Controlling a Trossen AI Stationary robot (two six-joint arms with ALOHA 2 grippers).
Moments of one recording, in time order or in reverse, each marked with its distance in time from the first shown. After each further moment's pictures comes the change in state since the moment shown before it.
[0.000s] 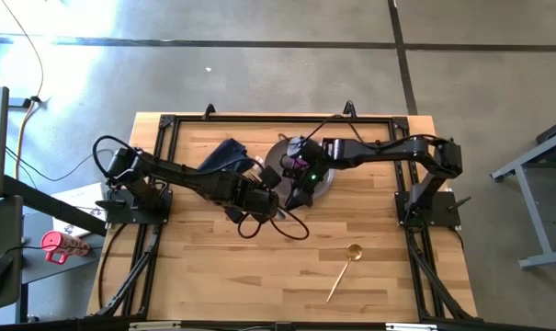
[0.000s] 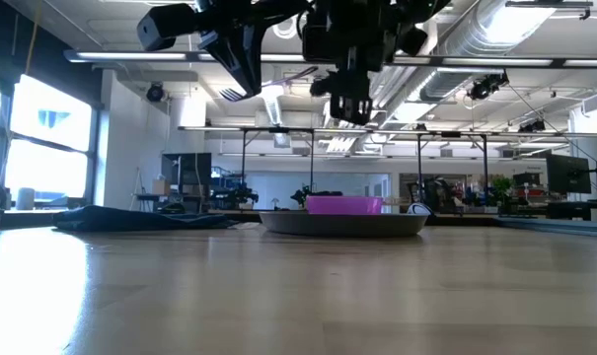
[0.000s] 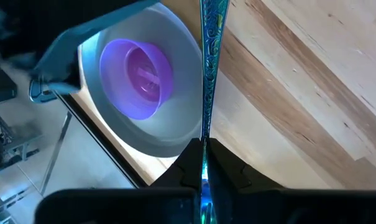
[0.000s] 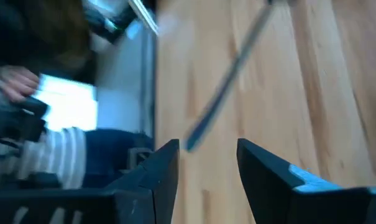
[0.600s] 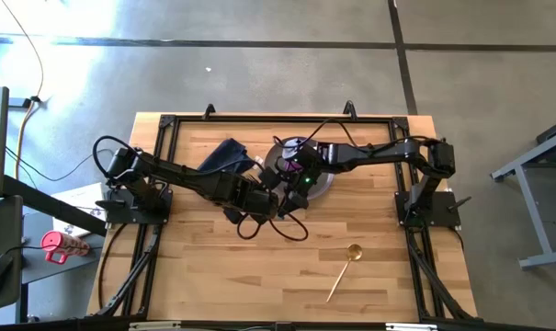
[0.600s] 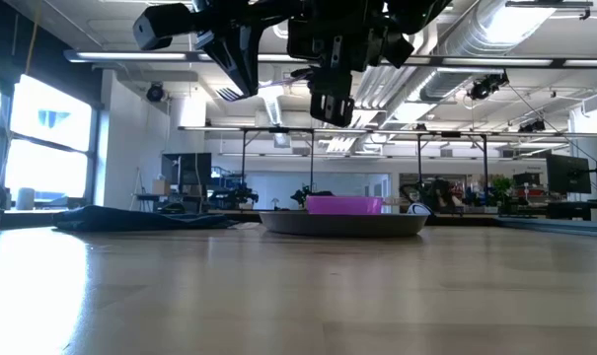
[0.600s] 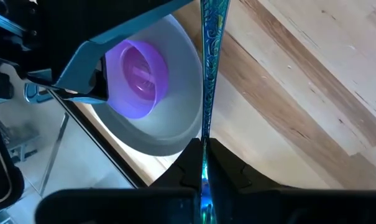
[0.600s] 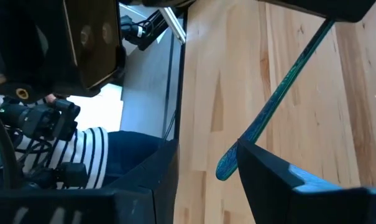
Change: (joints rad) left arm -0.001 0.000 0.000 -0.013 -0.002 0.001; right arm 0.014 0.055 -0.005 0.188 -0.107 0.077
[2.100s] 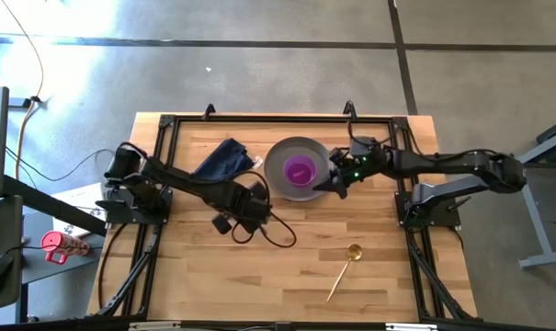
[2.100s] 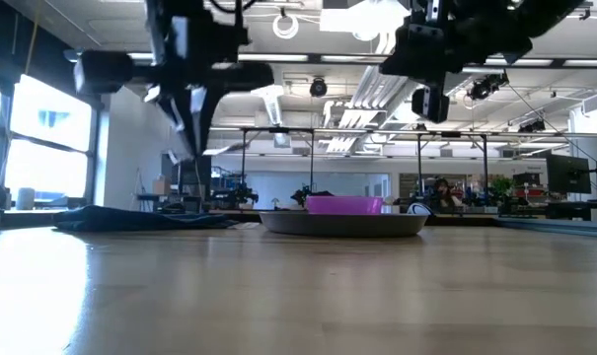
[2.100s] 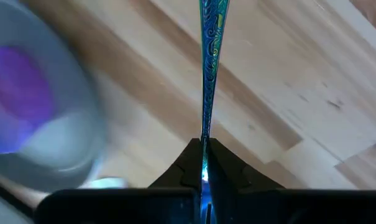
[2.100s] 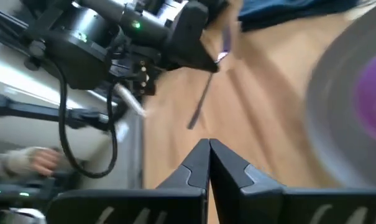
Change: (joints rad) left arm 0.000 0.001 -0.229 0.060 0.226 -0.033; right arm -0.073 -0.644 -0.637 0.324 0.382 0.257
